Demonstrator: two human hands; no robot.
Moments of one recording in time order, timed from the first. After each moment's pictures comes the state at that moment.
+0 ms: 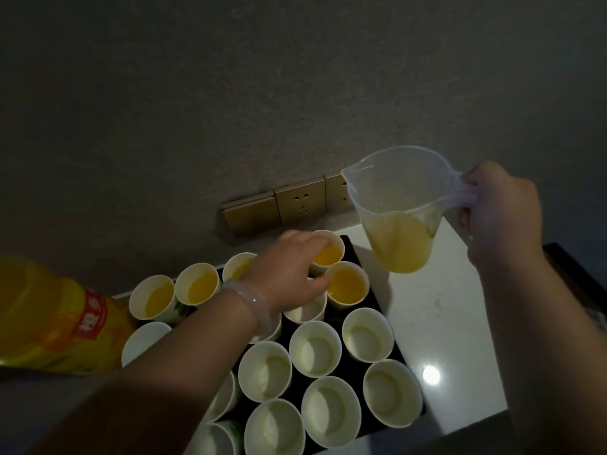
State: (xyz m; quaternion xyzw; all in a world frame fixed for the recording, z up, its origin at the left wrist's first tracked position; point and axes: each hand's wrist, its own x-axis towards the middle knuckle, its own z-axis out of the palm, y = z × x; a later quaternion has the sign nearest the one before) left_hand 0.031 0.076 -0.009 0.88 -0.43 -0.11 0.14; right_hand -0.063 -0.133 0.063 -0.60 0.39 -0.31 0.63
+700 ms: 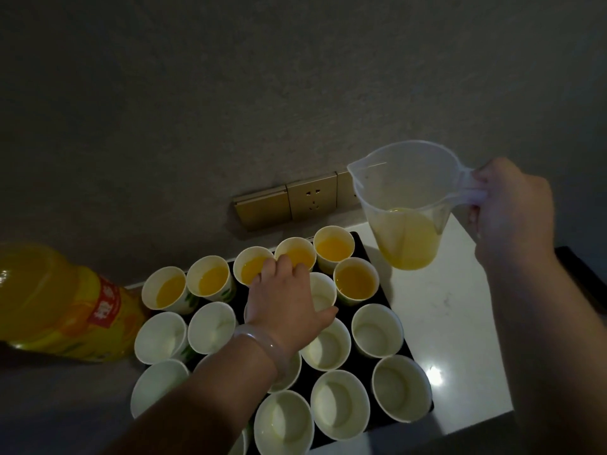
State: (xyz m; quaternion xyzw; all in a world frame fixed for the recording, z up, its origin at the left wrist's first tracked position) left_hand -0.017 0.095 -0.028 0.96 -0.25 -0.07 0.00; right_hand -0.065 -0.123 0.064 -0.61 0.36 -0.31 0.63
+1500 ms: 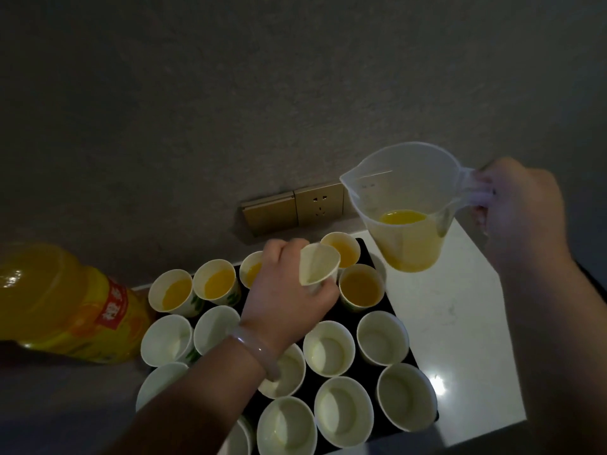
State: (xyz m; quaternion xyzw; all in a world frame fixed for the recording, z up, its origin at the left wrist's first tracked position) left_hand -0.012 0.103 -0.005 0.91 -0.21 -0.02 0.35; right_hand -0.060 -0.120 0.077 -0.67 0.32 -0.29 0.61
